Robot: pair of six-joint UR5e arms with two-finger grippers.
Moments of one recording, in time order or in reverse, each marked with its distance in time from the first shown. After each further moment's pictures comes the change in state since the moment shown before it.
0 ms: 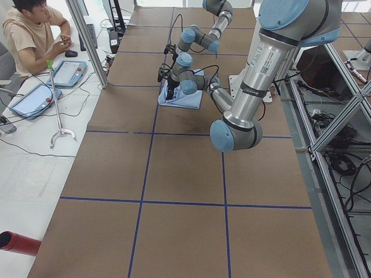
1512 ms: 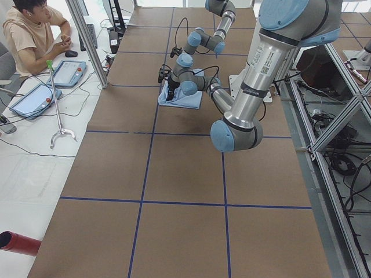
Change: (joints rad) left arm 0.003 0.006 0.001 -0.003 0.000 -0.003; right arm -0.038 -0.047 0.034 0.002 -0.028 0.001
